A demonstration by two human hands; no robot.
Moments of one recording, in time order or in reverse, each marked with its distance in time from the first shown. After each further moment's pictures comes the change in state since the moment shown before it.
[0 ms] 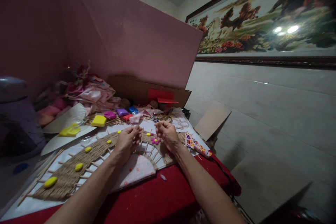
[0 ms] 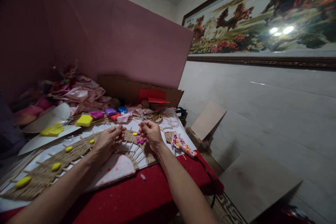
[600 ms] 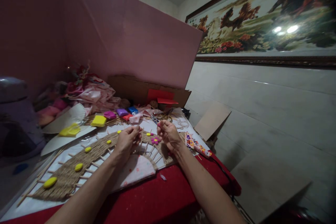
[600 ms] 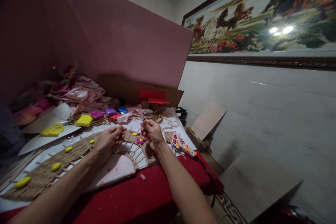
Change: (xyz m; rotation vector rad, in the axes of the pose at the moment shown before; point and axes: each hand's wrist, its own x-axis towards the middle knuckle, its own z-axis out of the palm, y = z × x) left_hand 0.001 -0.002 0.000 0.079 0.009 0.023; right_hand 0.001 -0.004 -0.001 0.108 0.001 0.032
